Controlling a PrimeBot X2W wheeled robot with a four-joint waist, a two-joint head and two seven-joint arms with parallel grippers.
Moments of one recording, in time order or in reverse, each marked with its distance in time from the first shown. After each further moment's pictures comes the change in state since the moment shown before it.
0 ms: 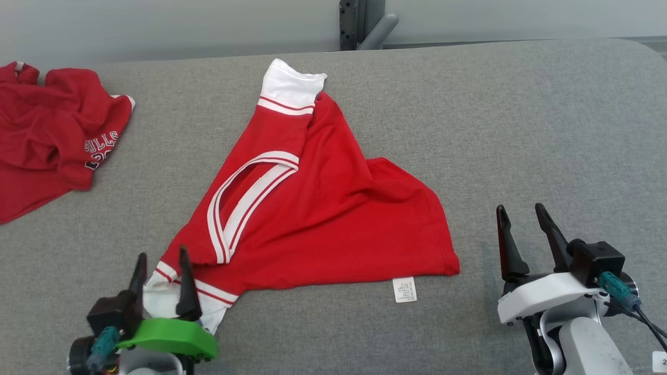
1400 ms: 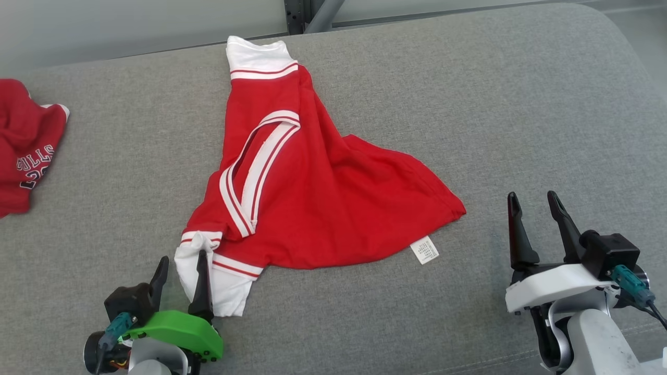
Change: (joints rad) left arm -0.091 0.037 -0.135 0.129 -0.082 -0.046 0.015; right arm -0.013 0.000 -0.029 -0.034 0.001 0.000 0.000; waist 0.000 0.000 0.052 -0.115
